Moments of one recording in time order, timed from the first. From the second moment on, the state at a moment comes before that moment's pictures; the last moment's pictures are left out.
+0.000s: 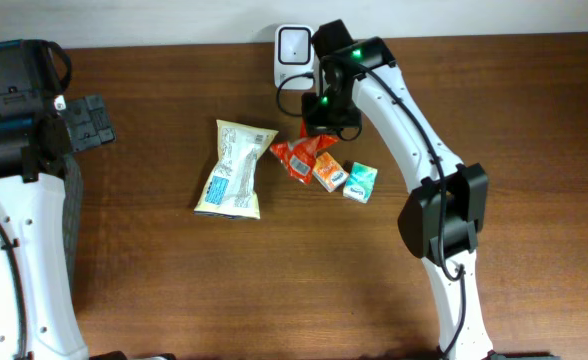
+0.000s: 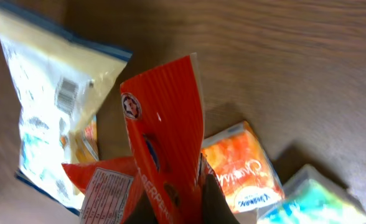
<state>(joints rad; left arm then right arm) 0.16 1.53 1.80 -1.19 -0.31 -0.10 0.38 2.38 2.35 -1.32 -0.25 0.34</state>
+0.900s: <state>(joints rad) 0.16 1.53 1.80 -1.19 -0.31 -0.10 0.33 2.43 2.04 -1.02 -0.68 -0.21</state>
